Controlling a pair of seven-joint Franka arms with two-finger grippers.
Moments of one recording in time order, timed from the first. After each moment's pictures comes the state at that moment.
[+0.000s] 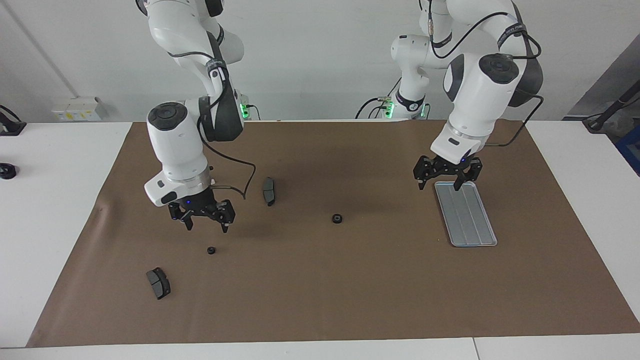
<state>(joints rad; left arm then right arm) -0.32 0.16 0.04 -1.72 -0.01 2.01 -0.16 0.18 0.32 -0.06 -1.71 -0.04 2.22 0.25</state>
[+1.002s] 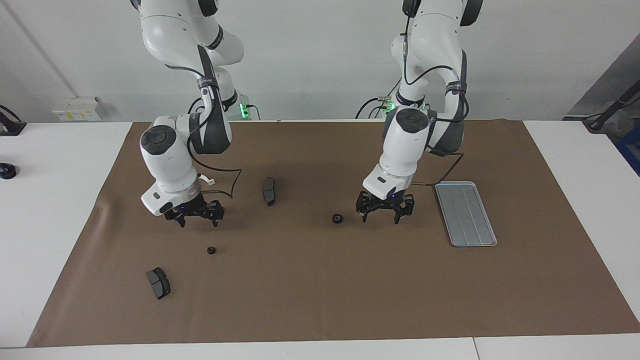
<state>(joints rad) -0.50 0.37 0.04 -1.77 -0.01 2.38 -0.32 0.12 0.30 -0.04 -1.93 -0.04 2.26 0.10</state>
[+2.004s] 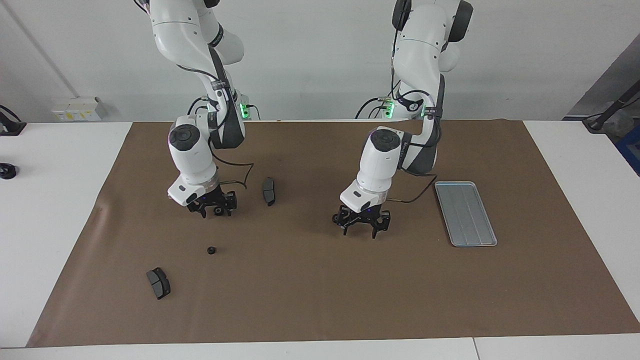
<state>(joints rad) -0.54 0.49 0.04 -1.77 -0.01 2.53 -0.32 0.15 0.24 -0.04 -2.15 -0.04 2.43 0.08</state>
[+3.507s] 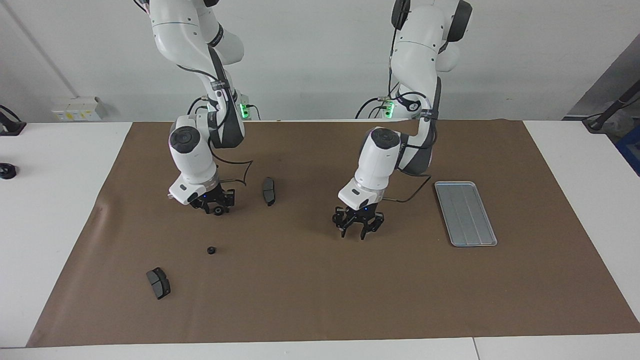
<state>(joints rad) -0.55 0.49 0.03 -1.80 -0.07 2.62 -0.32 0.15 0.23 -0.04 -2.18 -0.04 2.40 0.08</state>
